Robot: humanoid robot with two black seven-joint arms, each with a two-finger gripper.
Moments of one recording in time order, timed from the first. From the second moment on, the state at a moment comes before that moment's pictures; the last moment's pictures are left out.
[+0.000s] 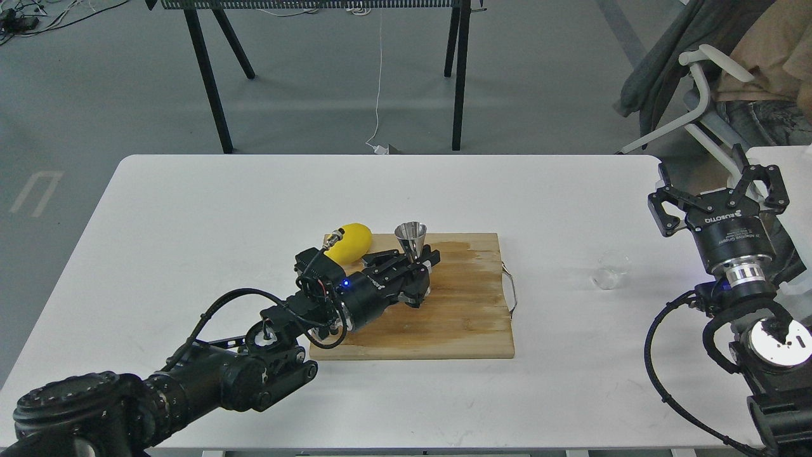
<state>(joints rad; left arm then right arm) -0.64 -0.04 -0.26 -0.57 1.75 0.49 -0.49 0.20 -0.34 1.35 1.04 0.21 0.49 0.11</state>
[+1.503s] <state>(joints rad) -0.61 -0.04 -0.22 -0.54 1.74 0.49 -0.49 0.20 -0.34 1.35 1.04 0.21 0.49 0.11</state>
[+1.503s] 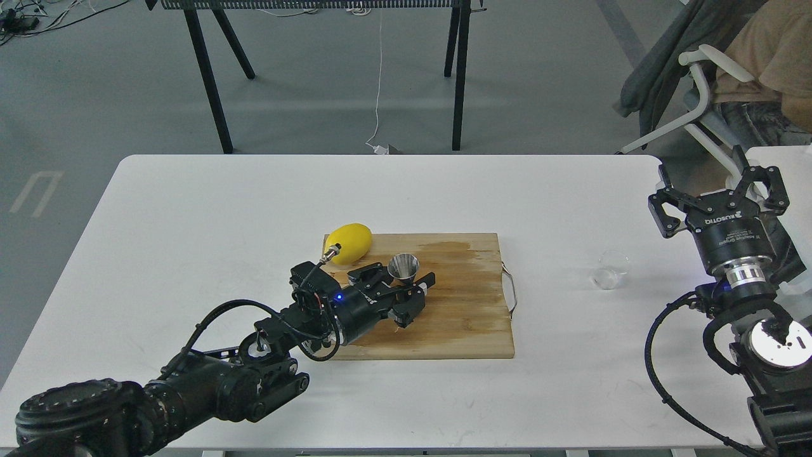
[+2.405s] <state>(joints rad) -0.56 -0.04 -0.21 -0.57 1.74 0.49 -0.49 0.20 -0.34 1.35 1.04 0.21 0.49 0.11</state>
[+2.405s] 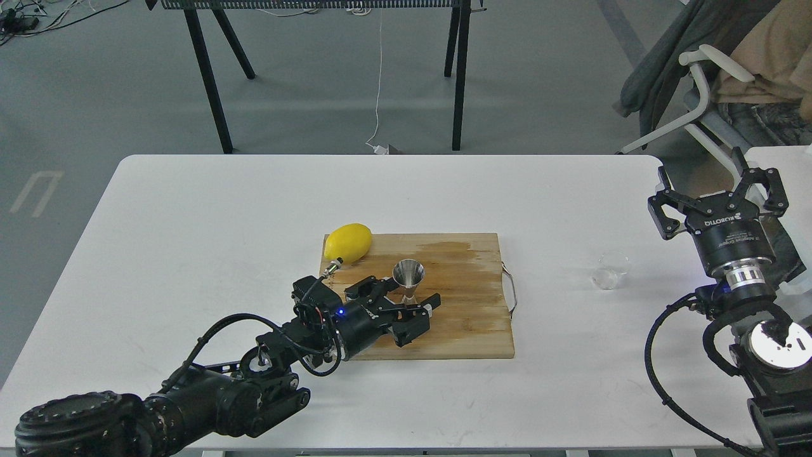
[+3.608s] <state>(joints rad) -0.51 0.08 -0.22 -0.67 1.74 0.49 -0.49 0.20 -0.34 1.35 1.04 0.21 0.49 0.11</state>
